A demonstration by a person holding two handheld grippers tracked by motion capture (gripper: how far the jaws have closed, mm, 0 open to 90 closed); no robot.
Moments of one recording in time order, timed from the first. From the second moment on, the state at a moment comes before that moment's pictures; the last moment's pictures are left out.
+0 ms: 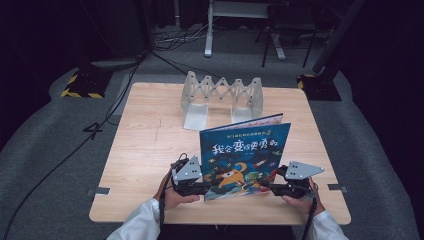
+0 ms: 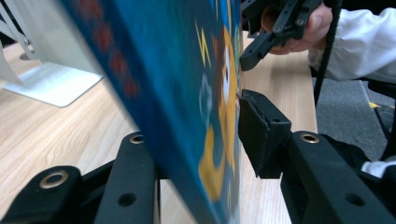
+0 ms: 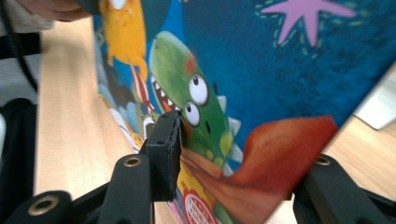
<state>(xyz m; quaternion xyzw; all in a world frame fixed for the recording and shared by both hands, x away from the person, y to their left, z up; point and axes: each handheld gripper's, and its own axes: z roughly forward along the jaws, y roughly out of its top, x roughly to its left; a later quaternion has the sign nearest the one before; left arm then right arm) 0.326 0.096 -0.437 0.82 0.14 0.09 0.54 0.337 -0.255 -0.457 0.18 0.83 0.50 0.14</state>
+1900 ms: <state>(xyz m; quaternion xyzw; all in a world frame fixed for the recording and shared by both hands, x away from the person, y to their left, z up) 0.337 0.092 -0.435 0.77 0.14 0.13 0.61 0.364 -0.257 -0.447 0.26 0.80 0.51 0.19</state>
